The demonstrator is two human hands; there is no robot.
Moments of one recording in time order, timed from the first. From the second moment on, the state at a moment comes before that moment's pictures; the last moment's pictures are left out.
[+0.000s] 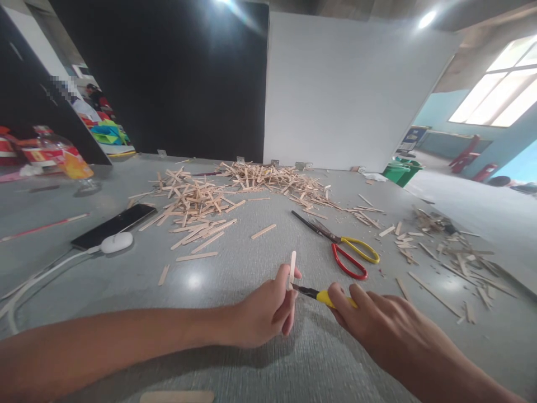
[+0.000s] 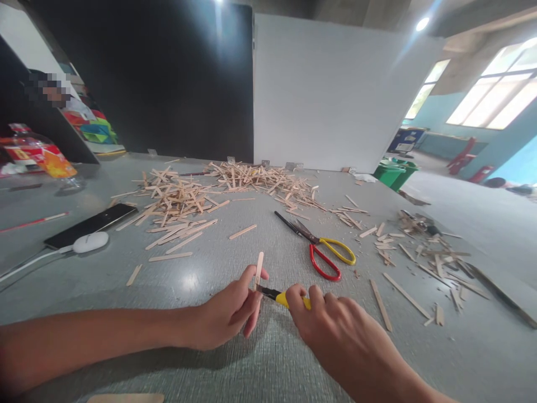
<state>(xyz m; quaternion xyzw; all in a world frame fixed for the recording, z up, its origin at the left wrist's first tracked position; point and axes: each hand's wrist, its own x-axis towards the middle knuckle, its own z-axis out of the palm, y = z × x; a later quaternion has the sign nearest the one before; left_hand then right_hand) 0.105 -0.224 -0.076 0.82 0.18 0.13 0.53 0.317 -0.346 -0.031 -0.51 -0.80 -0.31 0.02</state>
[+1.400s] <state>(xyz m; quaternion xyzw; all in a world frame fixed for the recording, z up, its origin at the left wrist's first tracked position) 0.105 -0.228 -0.090 0.89 0.19 0.18 0.38 0.313 -0.348 -0.057 -0.53 -0.79 -0.30 0.01</state>
